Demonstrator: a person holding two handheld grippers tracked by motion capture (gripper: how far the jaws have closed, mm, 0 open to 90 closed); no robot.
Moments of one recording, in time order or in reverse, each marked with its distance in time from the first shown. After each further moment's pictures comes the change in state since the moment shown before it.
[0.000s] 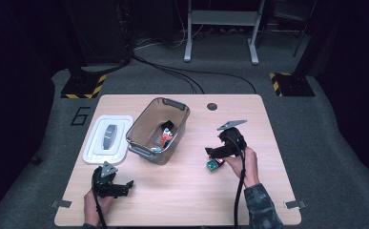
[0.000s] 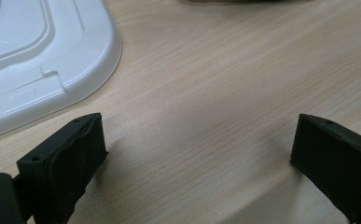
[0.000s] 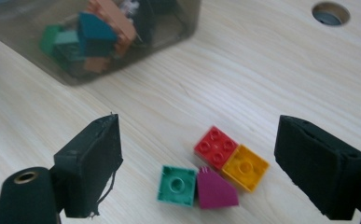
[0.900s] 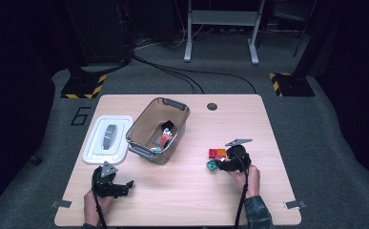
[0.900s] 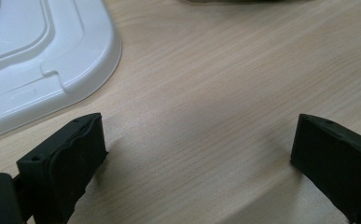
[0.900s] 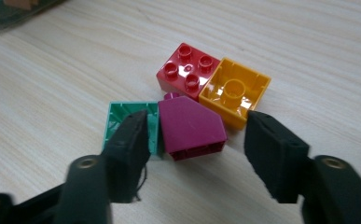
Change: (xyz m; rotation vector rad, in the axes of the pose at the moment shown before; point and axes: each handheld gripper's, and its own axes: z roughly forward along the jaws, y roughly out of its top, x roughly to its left) left arm 0.000 0.000 0.000 0.006 -0.004 -0.002; right arm -0.019 -0.068 0.040 0.045 -0.036 0.118
